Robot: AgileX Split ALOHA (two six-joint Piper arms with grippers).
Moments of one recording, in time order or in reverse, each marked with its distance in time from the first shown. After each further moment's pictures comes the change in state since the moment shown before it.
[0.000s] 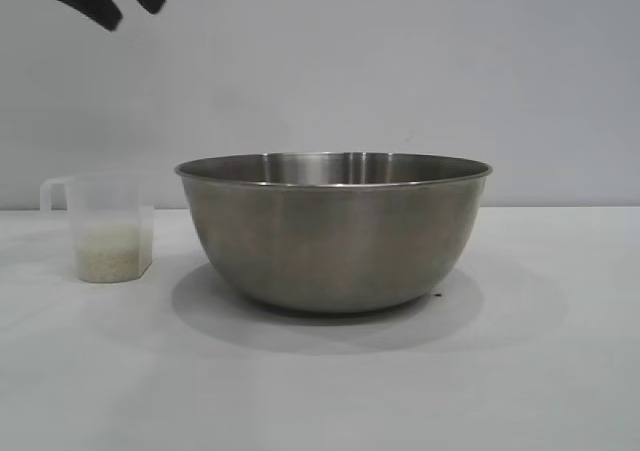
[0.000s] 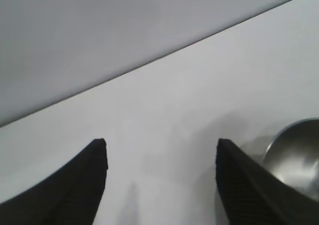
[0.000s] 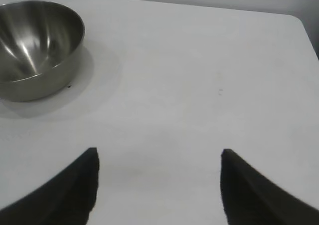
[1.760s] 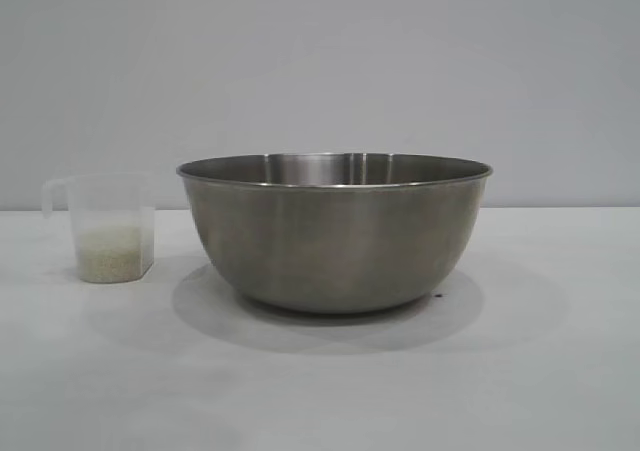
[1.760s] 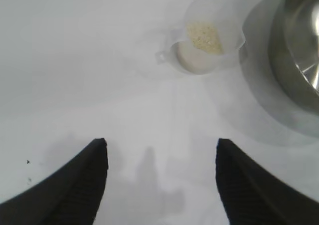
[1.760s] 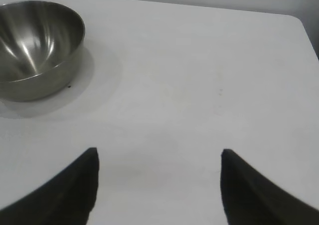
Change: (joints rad) left arm 0.000 -0.851 0.981 0.027 -0.511 -0.118; right arm 0.000 0.000 0.000 0.002 0.000 0.000
